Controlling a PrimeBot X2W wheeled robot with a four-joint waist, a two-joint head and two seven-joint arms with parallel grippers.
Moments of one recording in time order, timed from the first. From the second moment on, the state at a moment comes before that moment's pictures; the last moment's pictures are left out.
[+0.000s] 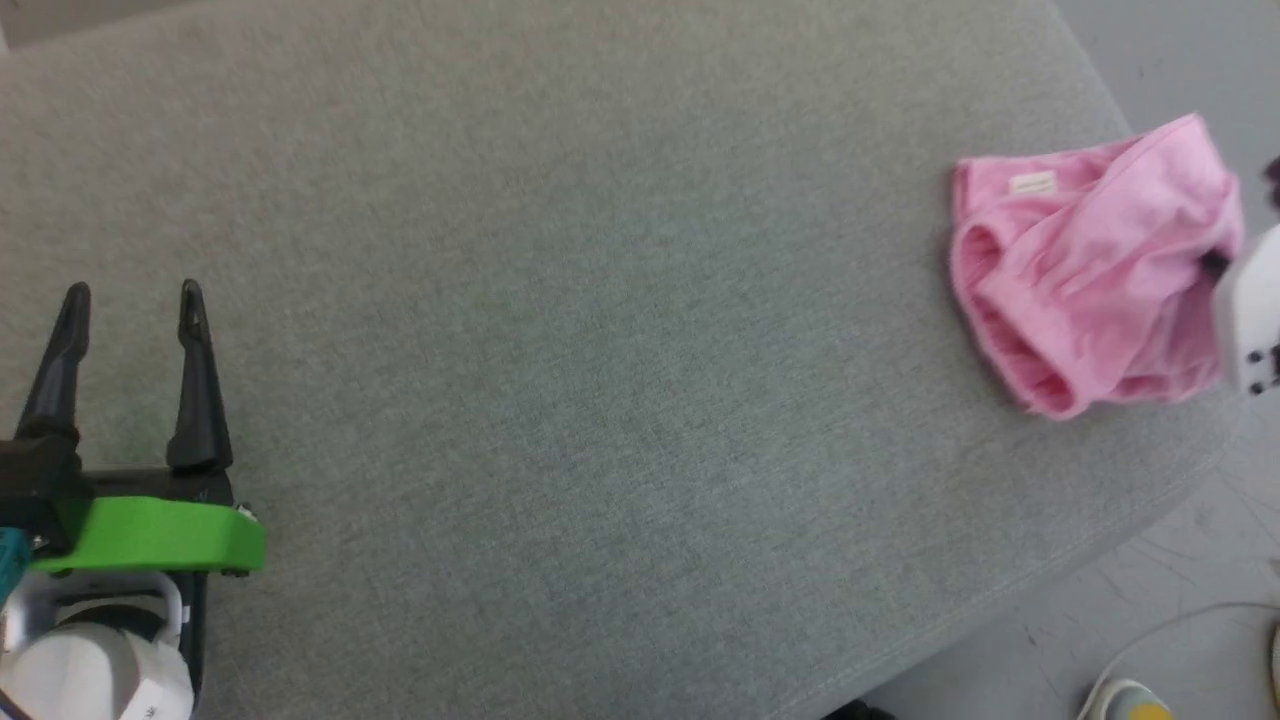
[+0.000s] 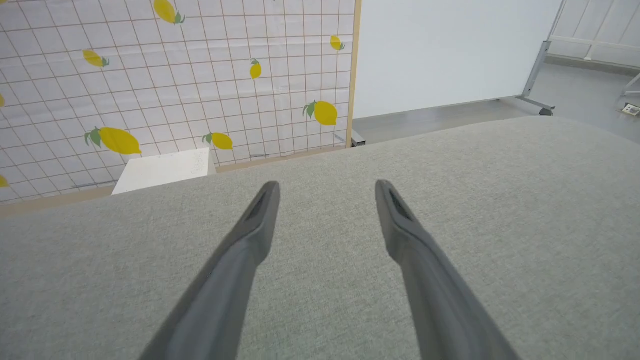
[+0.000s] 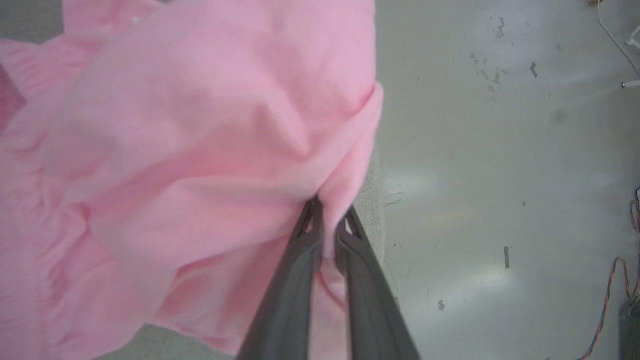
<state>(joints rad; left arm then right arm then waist) -0.08 0.26 0.12 -0.29 -0.13 0.01 -0.03 -0.81 -0.62 0.48 0.77 0.50 0.13 0.36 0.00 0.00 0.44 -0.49</state>
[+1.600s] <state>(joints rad) -0.15 0.13 0.04 0.08 -0.21 0.03 -0.24 -0.39 -0.06 -0.05 0.16 0.08 0.13 -0.19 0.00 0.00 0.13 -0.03</state>
